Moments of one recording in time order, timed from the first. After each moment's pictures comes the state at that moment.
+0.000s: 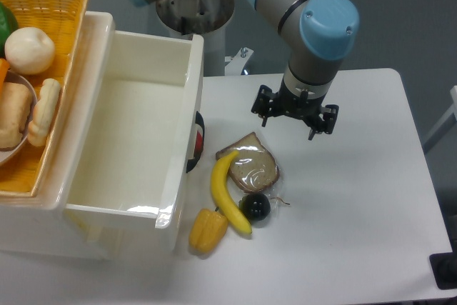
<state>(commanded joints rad) 2.61 -1.84 -1.49 -1.40 1.55 0.89</state>
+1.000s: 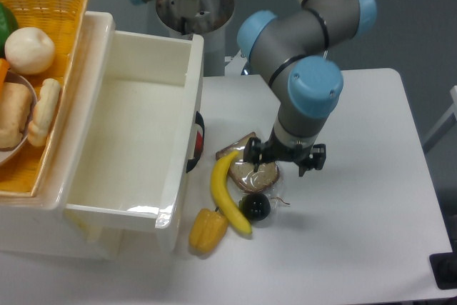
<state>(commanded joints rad) 2.52 -2.03 -1.49 -1.21 1.50 0.43</state>
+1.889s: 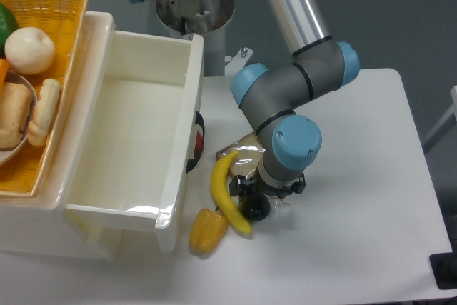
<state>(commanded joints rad) 2.50 -2.15 -1.50 -1.17 1.50 0.42</state>
